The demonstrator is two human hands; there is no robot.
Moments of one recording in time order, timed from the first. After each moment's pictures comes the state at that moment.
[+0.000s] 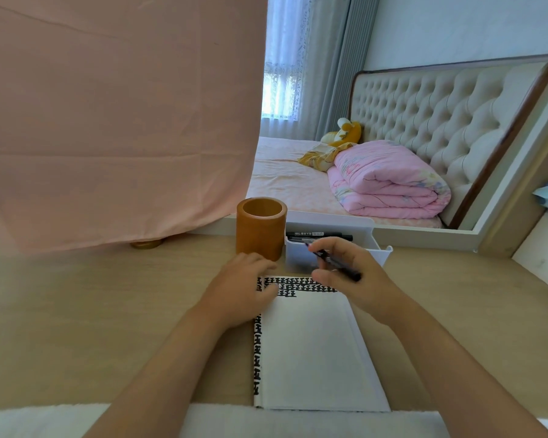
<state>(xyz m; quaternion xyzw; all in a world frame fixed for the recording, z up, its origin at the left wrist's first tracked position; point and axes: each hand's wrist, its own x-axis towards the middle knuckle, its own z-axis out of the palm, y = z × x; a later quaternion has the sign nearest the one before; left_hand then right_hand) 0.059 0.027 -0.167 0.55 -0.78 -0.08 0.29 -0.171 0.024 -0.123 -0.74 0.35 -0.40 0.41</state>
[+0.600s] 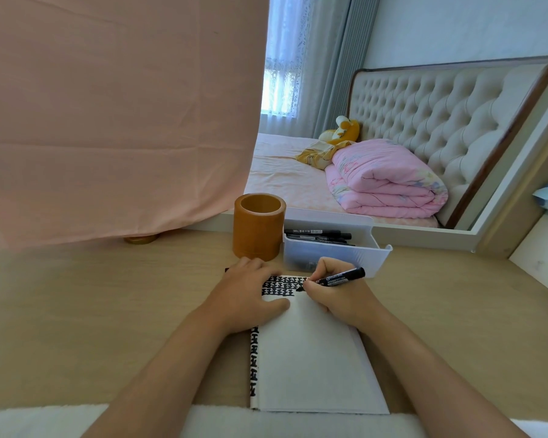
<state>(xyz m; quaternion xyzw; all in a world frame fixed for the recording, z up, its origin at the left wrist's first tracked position) 0.050 0.026 -0.178 0.55 -0.79 -0.09 0.23 -0.160 0.014 -0.158 -0.72 0.48 -0.38 0.33</state>
